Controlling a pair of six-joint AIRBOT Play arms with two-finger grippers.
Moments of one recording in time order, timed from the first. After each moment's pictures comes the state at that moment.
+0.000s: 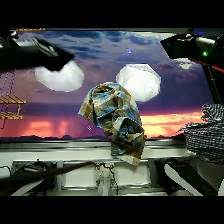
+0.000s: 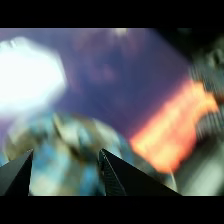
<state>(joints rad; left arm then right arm) -0.19 -1.06 1.43 0.87 -1.17 -1.12 0.00 -1.00 1.46 -0.94 1.03 1.26</state>
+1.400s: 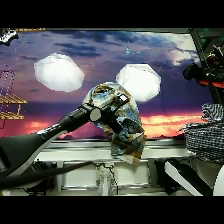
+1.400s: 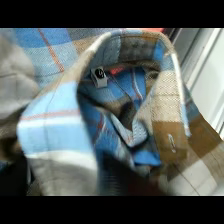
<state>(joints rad) -0.88 -1.46 1.07 1.03 -0.74 -1.17 -0.24 -1.02 1.23 -1.36 1.08 1.61</state>
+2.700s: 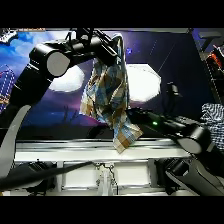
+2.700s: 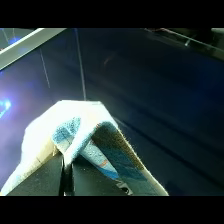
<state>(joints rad) -0.63 -1.38 1.67 1.33 -0.64 -1.18 0.63 -0.58 0.66 -1.32 0.72 2.17</state>
